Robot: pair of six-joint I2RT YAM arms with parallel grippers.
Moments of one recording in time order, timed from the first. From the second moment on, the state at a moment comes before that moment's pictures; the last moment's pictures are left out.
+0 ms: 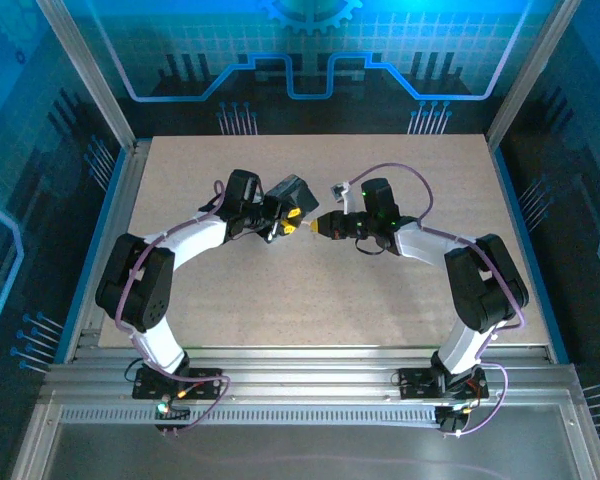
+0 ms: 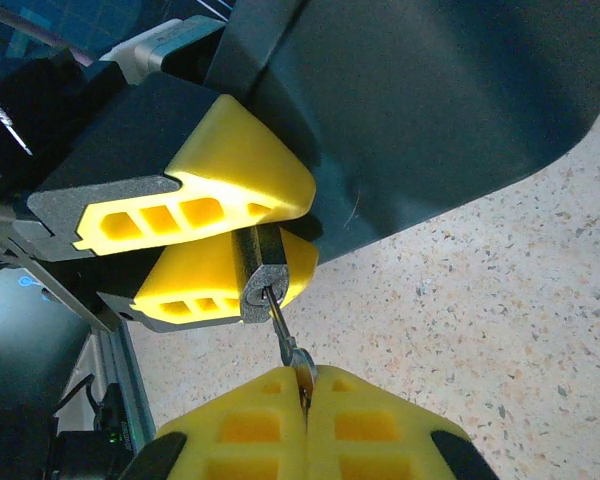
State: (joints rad) left arm -0.34 1.73 1.09 -0.08 0.57 -1.56; right arm 0.41 1.71 0.97 0.14 -0.73 0.49
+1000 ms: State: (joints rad) left arm -0.34 1.73 1.09 -0.08 0.55 -1.58; right arm 0.46 1.76 0.99 0.22 -0.69 0.54
